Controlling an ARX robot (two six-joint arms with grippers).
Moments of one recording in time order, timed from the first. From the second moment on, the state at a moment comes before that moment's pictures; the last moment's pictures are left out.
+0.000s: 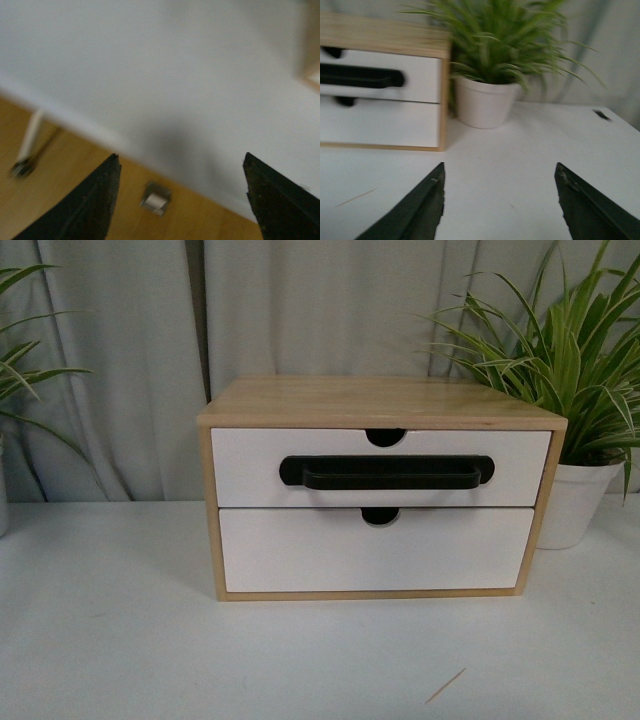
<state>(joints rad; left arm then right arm) -0.32 0.76 0.06 0.19 -0.51 -0.62 -0.09 0.49 0.09 0.40 -0.10 -0.15</state>
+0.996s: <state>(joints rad) 0.00 0.18 0.01 0.19 0.00 -0.01 0.00 0.11 0.01 0.09 0.00 -0.01</state>
